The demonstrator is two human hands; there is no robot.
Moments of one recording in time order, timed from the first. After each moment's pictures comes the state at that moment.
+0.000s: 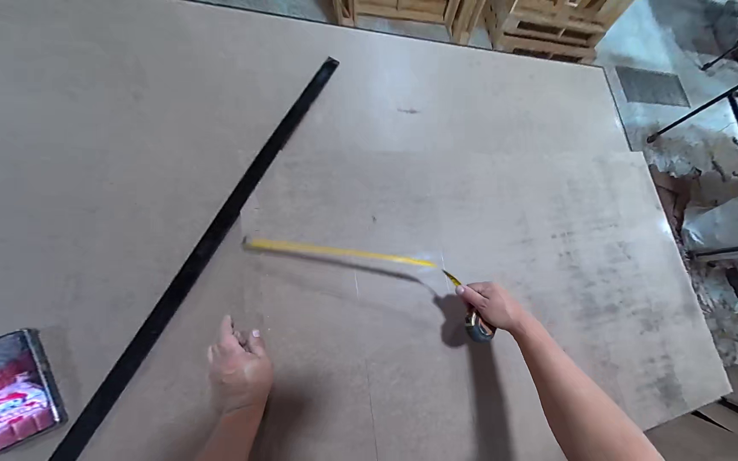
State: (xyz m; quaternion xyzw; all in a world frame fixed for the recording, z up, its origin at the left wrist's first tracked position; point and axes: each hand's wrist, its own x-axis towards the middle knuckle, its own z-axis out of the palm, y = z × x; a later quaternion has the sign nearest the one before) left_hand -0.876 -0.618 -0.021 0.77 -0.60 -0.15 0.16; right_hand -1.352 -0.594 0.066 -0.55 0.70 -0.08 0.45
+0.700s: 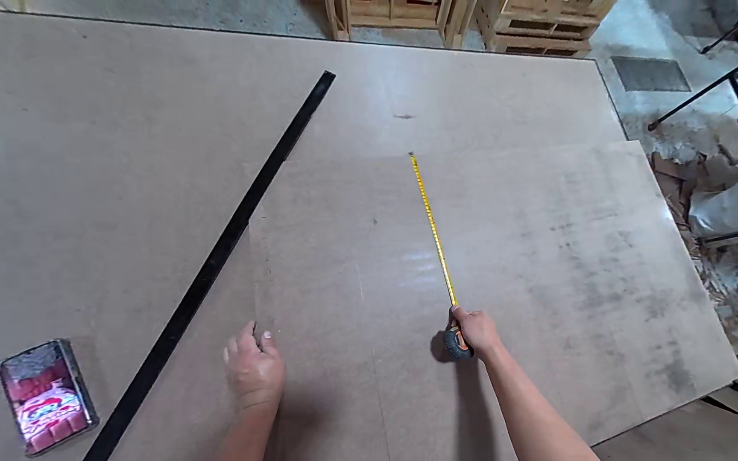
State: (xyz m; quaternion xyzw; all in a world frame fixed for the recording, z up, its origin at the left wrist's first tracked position) left_hand -0.876 -0.618 -0.022 0.77 -0.61 -0.16 0.13; right_hand -1.287 -0.536 0.023 -0.21 0.87 -0.10 0.44
